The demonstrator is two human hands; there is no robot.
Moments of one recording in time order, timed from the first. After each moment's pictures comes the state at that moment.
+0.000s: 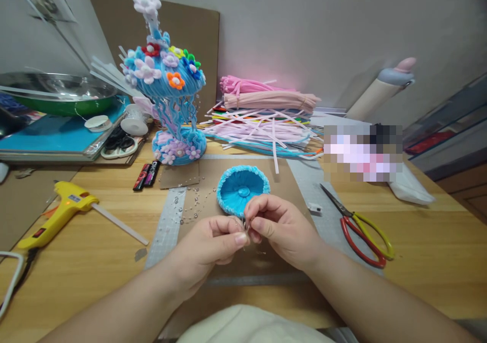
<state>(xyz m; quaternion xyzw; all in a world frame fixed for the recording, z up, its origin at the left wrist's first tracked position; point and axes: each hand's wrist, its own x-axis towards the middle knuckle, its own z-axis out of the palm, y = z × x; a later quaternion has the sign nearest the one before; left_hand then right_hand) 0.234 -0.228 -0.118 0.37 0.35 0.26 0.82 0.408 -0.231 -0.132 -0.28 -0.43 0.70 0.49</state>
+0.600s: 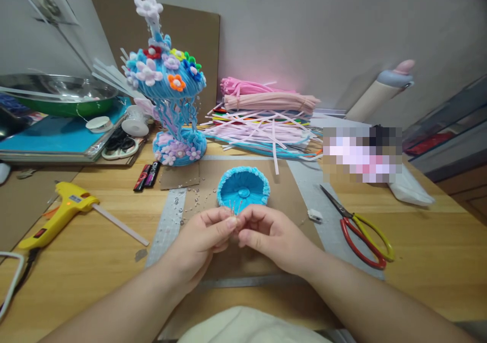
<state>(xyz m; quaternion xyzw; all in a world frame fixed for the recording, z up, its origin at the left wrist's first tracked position) 0.233 -0.224 -0.125 0.36 0.37 0.34 0.79 0.398 -0.235 -0.126 -0.37 -0.49 0.68 0.41</state>
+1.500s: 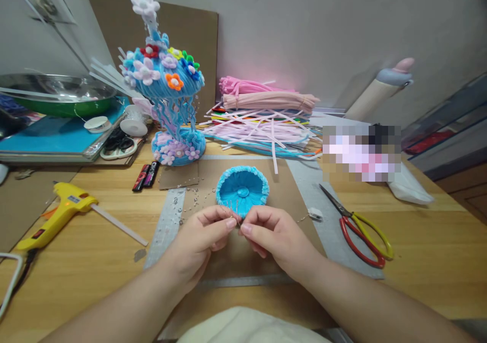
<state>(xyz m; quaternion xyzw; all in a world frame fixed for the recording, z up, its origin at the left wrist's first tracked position) 0.237 -0.224 -0.120 0.33 0.42 0.38 0.76 0.397 -0.241 -0.118 -0.45 -0.47 0.65 0.39</state>
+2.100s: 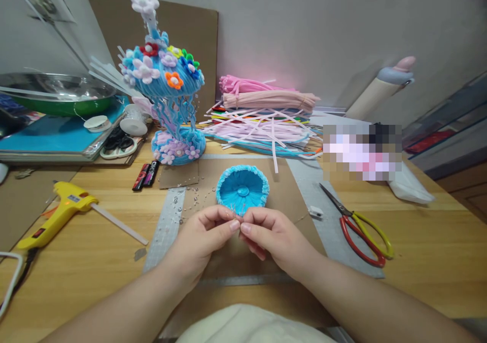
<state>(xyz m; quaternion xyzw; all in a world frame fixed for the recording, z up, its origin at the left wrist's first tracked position) 0.238 -0.226 -0.120 0.38 0.43 0.39 0.72 0.397 -0.241 -0.124 -0.42 -0.47 0.67 0.38</state>
